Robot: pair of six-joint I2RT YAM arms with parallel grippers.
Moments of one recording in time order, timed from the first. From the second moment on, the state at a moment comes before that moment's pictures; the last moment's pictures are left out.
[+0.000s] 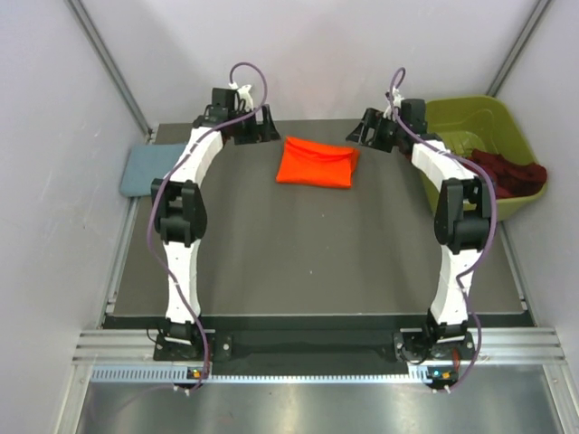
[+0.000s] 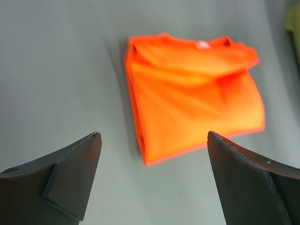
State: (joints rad) left arm -0.17 2.31 2.17 -0.52 0.46 -0.23; right arm 0.11 2.10 1.71 -0.13 -0.51 0.39
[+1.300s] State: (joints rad) left arm -0.09 2.46 2.05 -0.50 0.76 -0.41; right arm 0.25 2.29 1.62 0.03 -0.75 0.62
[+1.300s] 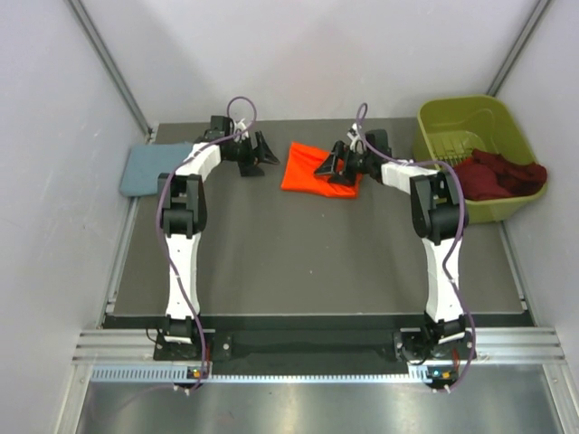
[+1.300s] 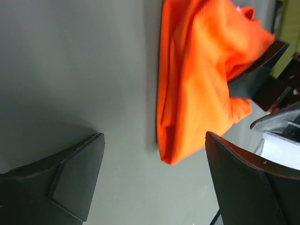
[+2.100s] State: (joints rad) left arm -0.27 2.62 2.09 -0.27 0.95 -0.60; right arm 0.21 2.21 1.51 -0.02 -0.77 0.57
